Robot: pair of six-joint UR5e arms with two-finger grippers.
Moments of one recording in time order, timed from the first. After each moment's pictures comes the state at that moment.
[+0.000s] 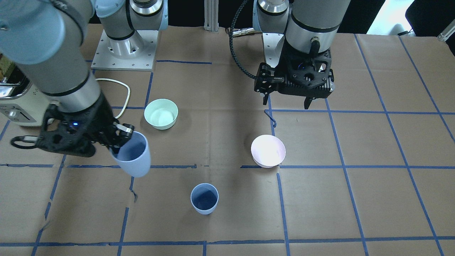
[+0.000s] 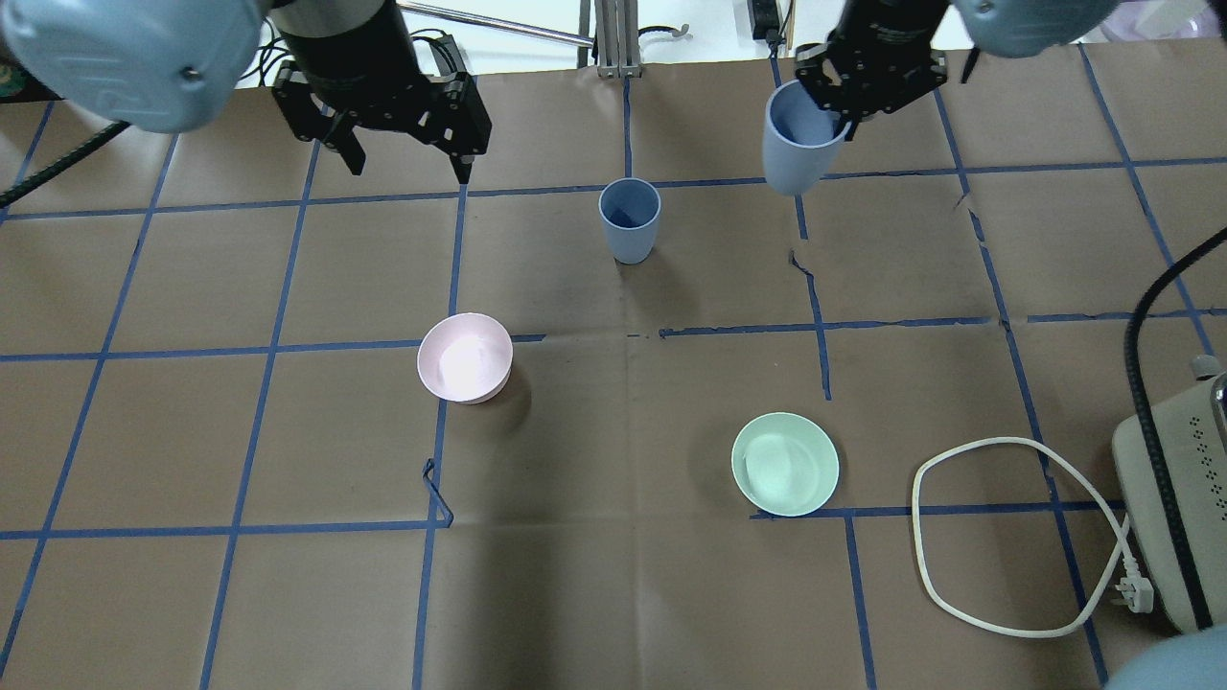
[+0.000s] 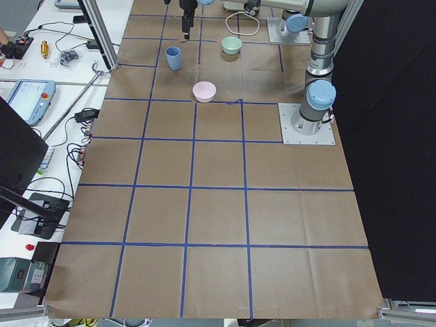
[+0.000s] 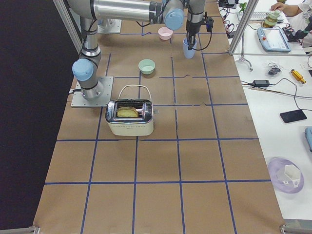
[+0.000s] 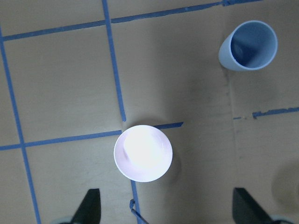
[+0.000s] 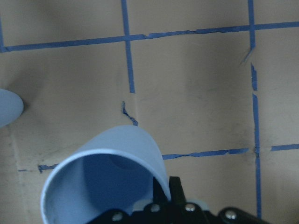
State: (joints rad) left arm -1.69 -1.67 -1.40 -1.60 1.61 0.01; right arm 1.69 -1.25 1.29 -1.68 -1.57 0.28
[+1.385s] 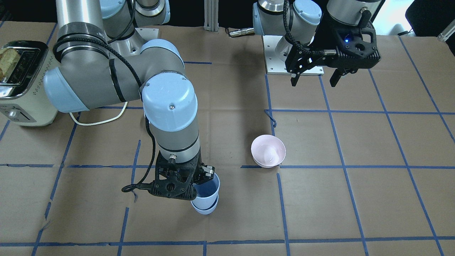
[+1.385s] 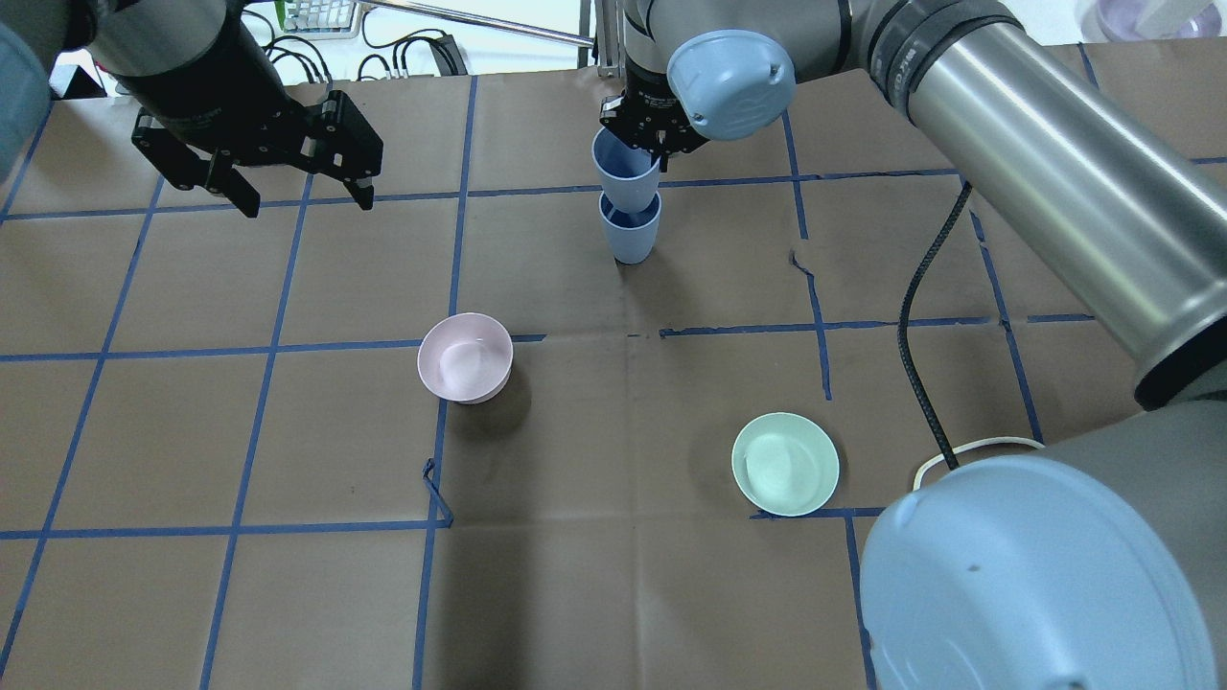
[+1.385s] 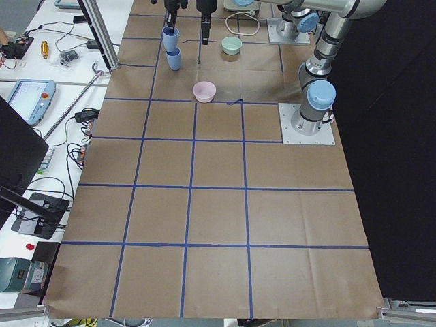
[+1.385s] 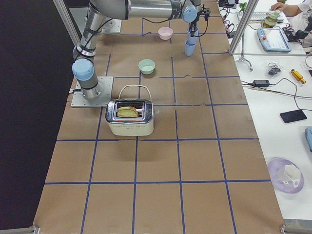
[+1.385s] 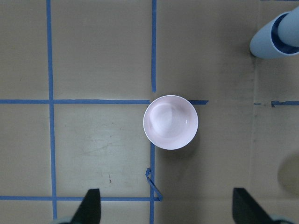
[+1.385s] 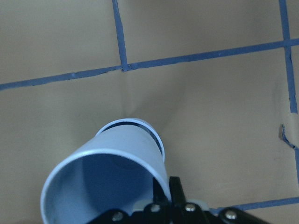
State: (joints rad) left arm -1.58 -1.56 -1.49 -1.61 1.57 -0.02; right arm 1.85 -1.01 1.22 -1.87 -1.58 0.42
